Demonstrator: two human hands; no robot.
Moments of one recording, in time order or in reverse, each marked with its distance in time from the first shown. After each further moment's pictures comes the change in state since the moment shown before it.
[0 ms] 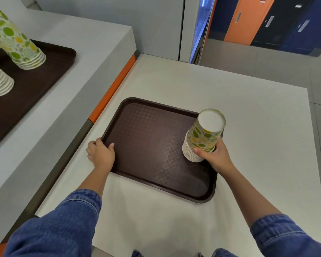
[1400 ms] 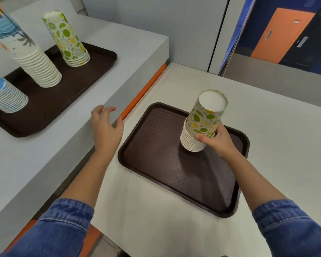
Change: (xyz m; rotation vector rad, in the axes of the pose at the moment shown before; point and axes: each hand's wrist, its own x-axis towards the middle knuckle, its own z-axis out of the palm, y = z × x) left_hand 0.000 0.014 -0.107 -0.467 0.330 0.319; right_hand 0.051 -0.067 0.058 -0.022 -0.193 -0.098
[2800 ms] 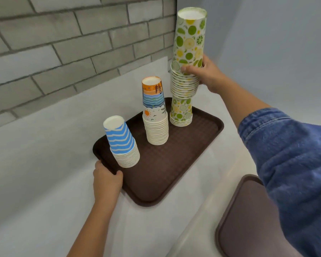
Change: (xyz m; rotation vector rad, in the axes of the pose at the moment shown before) left_hand 0.159 -0.182 -0.206 0.021 0.085 -0.587; right_hand 0.294 -0.340 0.344 -0.040 -0.391 -0.440
